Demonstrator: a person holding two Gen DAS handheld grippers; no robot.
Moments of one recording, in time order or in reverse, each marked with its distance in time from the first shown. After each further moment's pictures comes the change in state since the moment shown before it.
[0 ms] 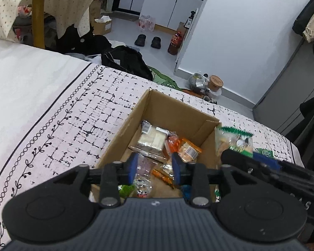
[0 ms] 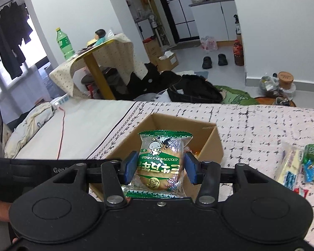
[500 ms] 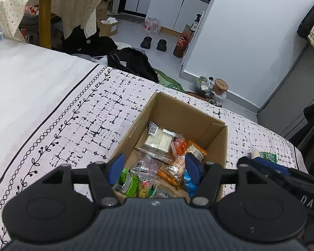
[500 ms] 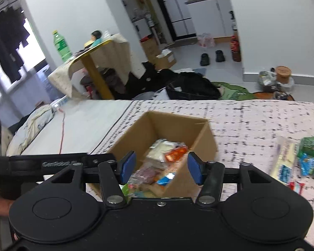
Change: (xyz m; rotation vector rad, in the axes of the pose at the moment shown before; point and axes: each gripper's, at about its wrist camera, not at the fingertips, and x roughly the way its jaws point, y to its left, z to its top) left arm -0.002 0.002 -0.001 -0.016 -0.008 0.030; right arm -0.014 -0.020 -0.001 0.053 -0.010 -0.029
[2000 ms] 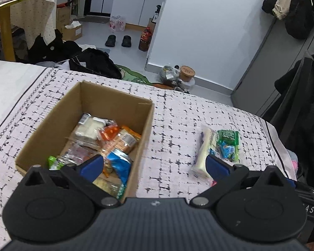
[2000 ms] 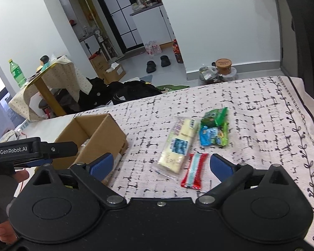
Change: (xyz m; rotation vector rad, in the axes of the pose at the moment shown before) left arm 0.009 -0.104 -0.032 0.142 0.023 -0.115; right arm -0.077 -0.109 -0.049 0.154 -0.065 -0.204
